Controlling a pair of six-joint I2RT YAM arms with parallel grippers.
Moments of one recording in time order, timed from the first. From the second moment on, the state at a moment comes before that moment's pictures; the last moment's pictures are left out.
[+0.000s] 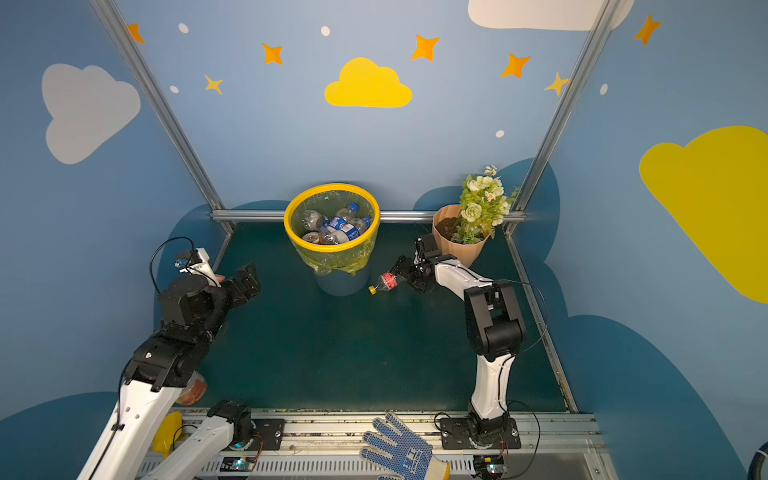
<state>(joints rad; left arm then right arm) -0.21 0.74 0.99 -0.58 -0.32 -0.45 0.36 1.96 1.38 -0.40 -0.33 0.77</state>
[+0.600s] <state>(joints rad) -0.20 0.72 0.95 -0.61 -0.33 -0.46 0.37 2.13 1.53 -0.43 -0.37 0.77</state>
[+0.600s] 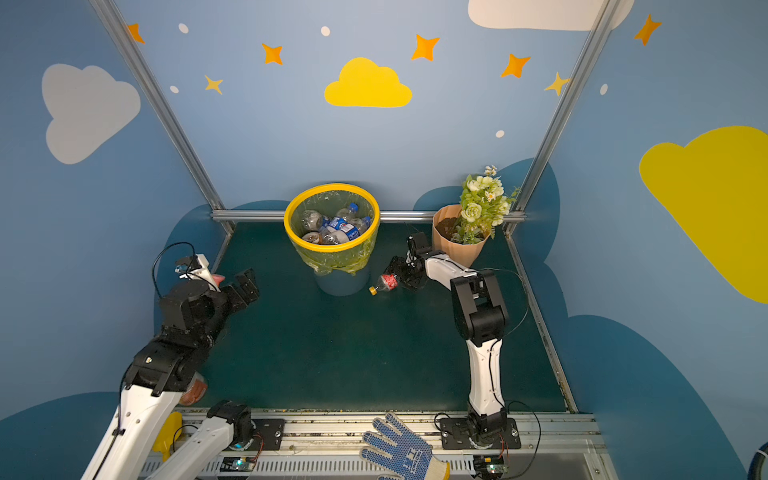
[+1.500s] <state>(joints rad) -0.17 0.80 0.85 -0.56 -0.31 -0.55 0.28 1.81 1.38 -0.38 -0.44 0.65</state>
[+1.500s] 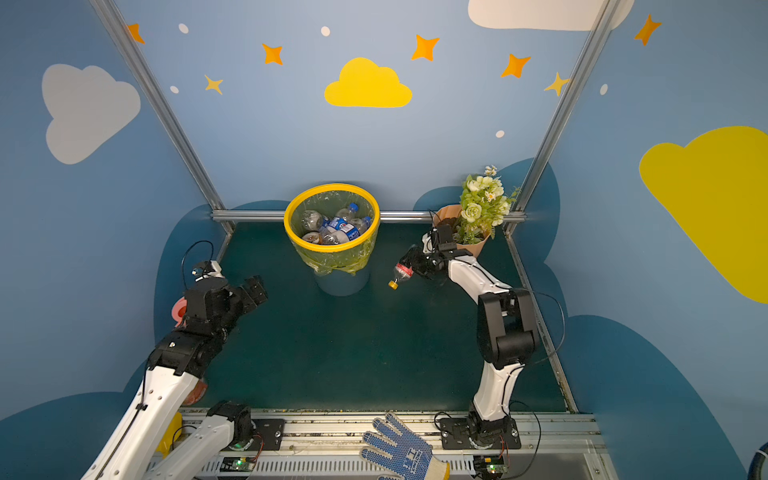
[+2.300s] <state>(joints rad) -0.15 0.81 0.81 -0.52 -0.27 -0.59 0.23 1.13 1.38 -0.17 -0.24 0.59</state>
